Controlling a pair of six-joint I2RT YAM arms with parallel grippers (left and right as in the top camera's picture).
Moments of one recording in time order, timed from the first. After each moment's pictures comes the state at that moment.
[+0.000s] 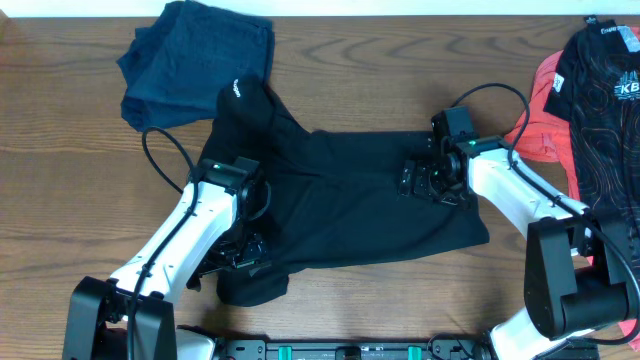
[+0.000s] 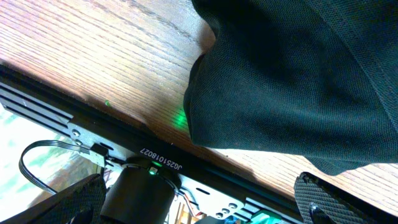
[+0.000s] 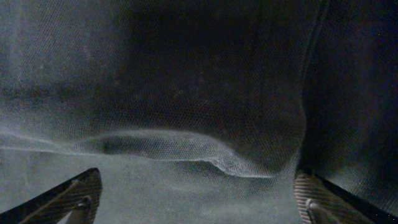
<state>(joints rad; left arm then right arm) -0.31 1.51 0.93 -1.40 -0.04 -0.70 0.22 1.76 1.03 -0.67 -0.16 0.46</state>
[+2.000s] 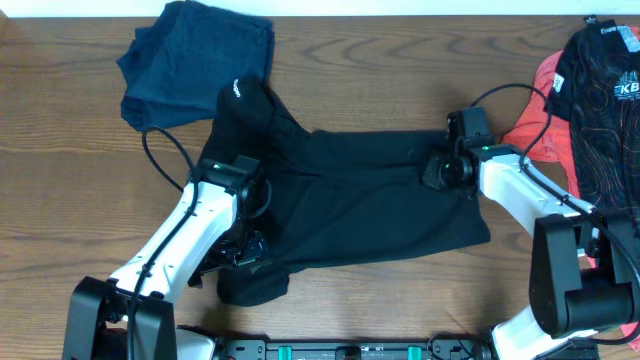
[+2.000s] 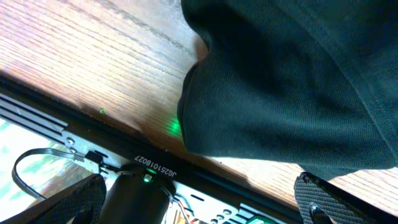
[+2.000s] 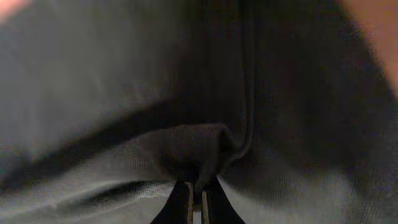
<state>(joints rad) -0.31 1.51 0.93 -1.37 -0.04 -0.69 0.14 1.76 0.97 -0.45 -0.13 0.57</state>
